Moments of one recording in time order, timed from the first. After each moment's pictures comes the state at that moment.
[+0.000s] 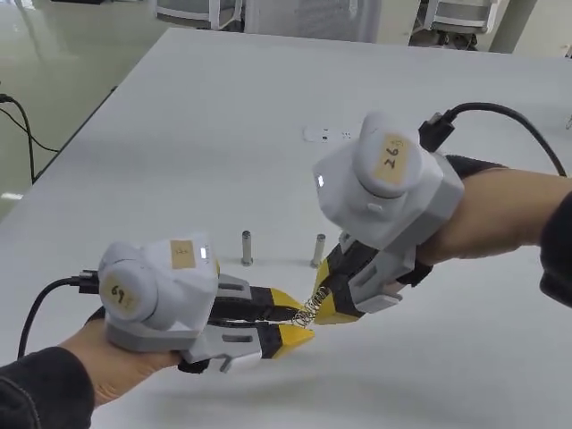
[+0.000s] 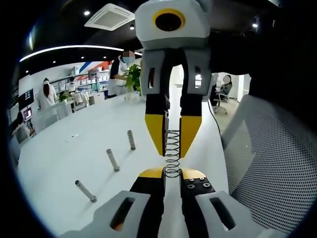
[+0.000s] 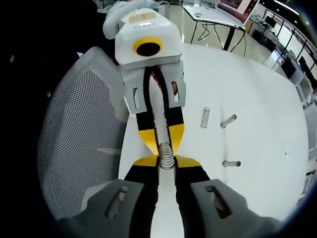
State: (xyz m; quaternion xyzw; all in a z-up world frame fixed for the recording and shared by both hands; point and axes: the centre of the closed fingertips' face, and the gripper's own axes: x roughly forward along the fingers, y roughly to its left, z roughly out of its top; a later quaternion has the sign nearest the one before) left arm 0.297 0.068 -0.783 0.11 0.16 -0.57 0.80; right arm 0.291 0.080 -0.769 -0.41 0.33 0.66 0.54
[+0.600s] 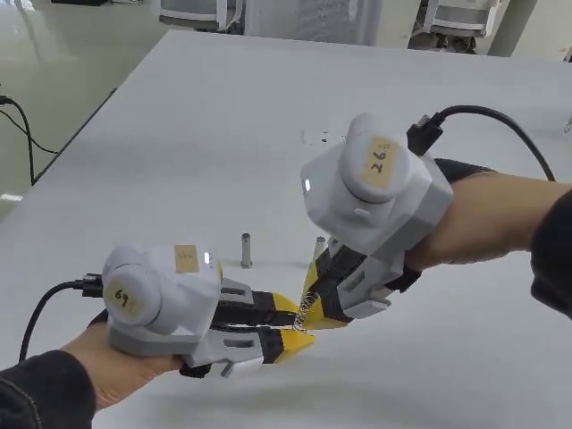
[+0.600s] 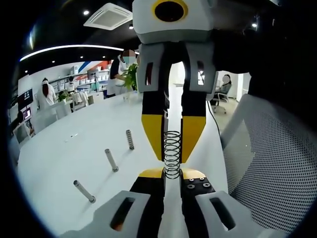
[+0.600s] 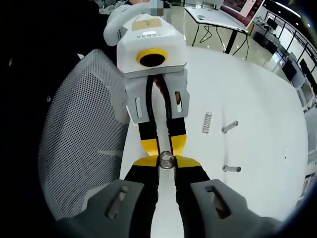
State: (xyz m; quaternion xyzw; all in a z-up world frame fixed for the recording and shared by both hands) left arm 0.295 0.065 -0.784 0.11 0.16 -0.57 0.80; right arm 0.286 0.089 -0.768 -0.41 0.33 0.66 0.53
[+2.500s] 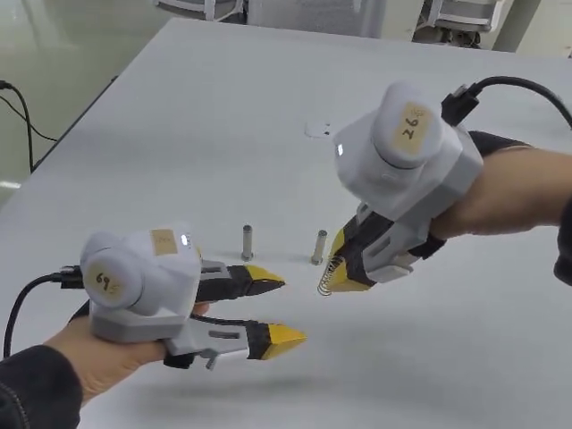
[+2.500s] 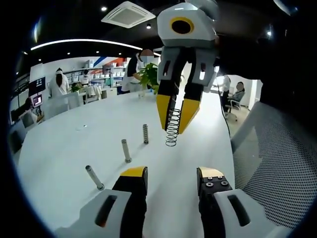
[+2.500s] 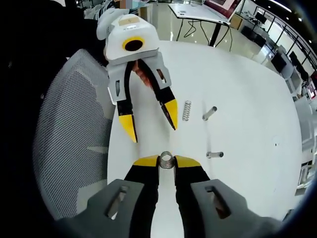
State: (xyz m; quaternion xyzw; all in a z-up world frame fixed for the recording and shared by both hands) left arm 0.311 0.090 -0.787 0.07 0.17 -0.52 0.83; right arm 0.324 0.067 -0.762 -0.42 0.34 0.62 0.57
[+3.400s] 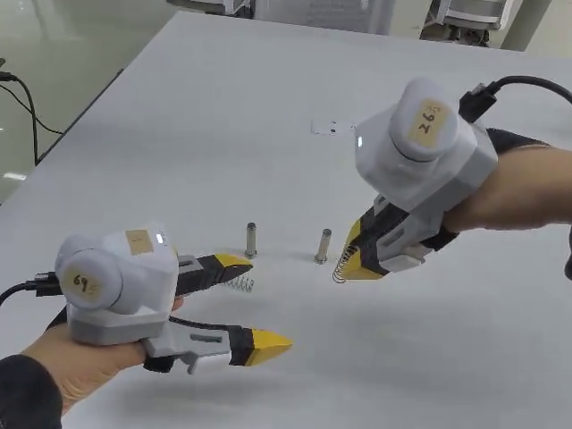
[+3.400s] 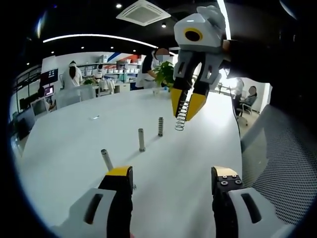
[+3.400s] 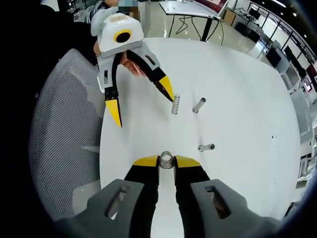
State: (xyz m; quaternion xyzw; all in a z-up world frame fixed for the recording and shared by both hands) left arm 0.319 0.118 -0.797 0.05 0.19 -0.47 0.86; right arm 0.344 0.056 -0.766 -0.41 0.35 0.60 0.59
